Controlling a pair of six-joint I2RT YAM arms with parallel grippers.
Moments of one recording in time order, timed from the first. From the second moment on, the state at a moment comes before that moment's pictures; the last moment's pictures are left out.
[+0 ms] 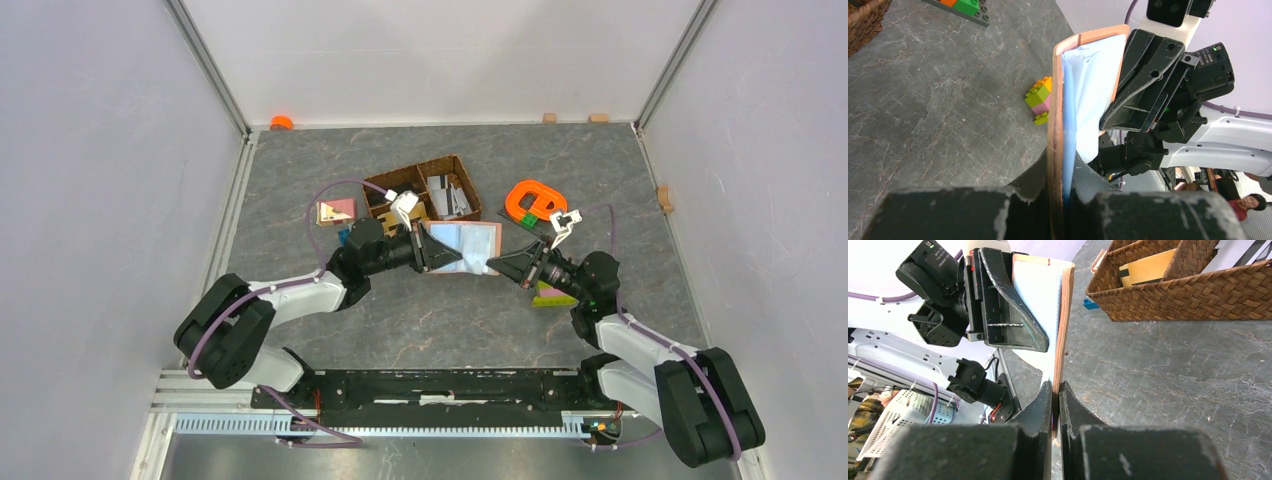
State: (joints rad) left arm -0.68 1.43 0.58 0.71 0.50 -0.82; right arm 0.28 1.05 0.18 0.93 -0.76 0.80
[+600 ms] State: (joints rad) left arm -0.69 1.43 0.58 0.71 0.51 -0.80; right arm 0.28 1.09 0.18 0.95 -0.76 0.80
